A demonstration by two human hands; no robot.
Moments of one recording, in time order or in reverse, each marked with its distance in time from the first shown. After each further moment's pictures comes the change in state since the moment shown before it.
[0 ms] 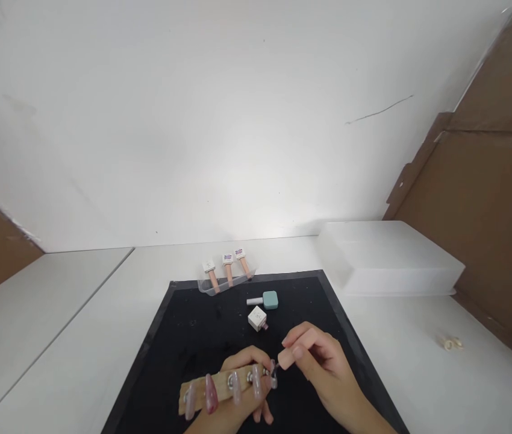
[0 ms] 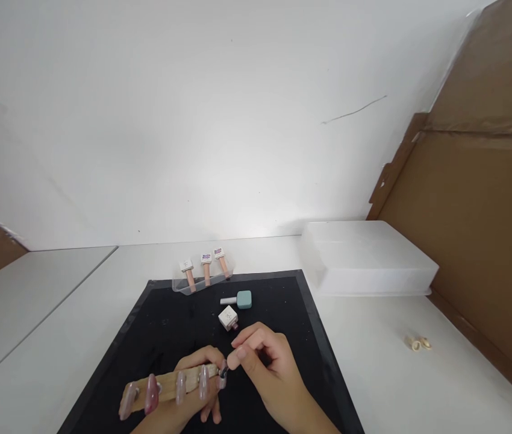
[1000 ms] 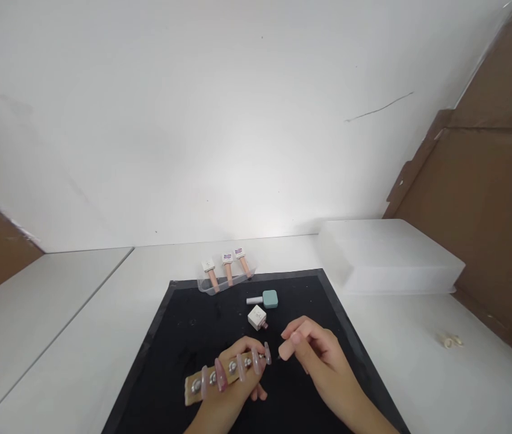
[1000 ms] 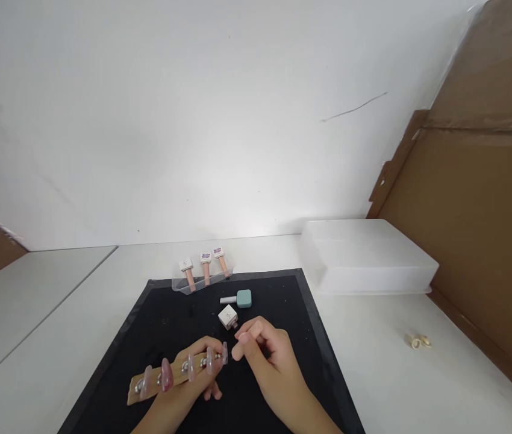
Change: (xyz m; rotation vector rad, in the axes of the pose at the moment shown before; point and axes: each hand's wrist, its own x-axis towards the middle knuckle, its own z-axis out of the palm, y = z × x) left_hand 0.005 0.004 0.002 0.301 0.272 -0.054; right_hand 0.003 -0.004 0.002 -0.080 0.018 0.131
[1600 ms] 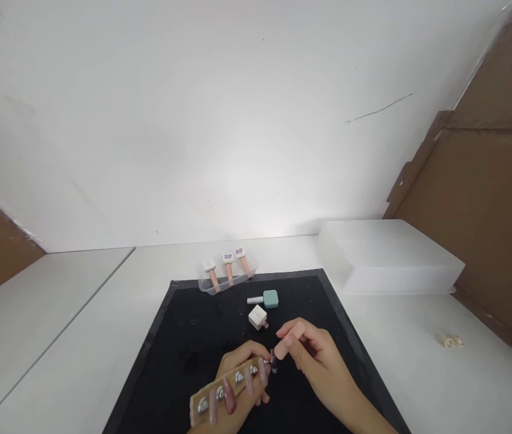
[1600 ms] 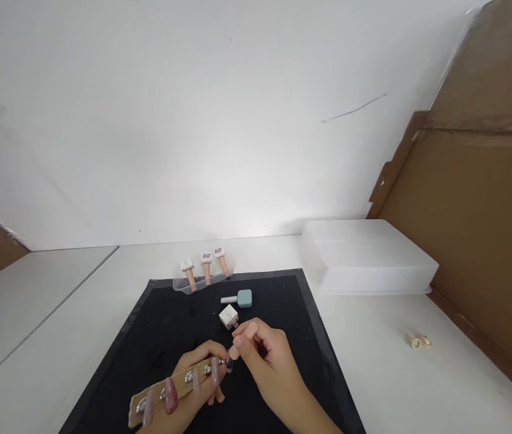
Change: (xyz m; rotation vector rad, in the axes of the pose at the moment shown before) left_hand -0.002 -0.009 0.002 -0.129 -0.095 0.154; right_hand 0.002 0.002 0.001 -0.006 -0.046 0.018
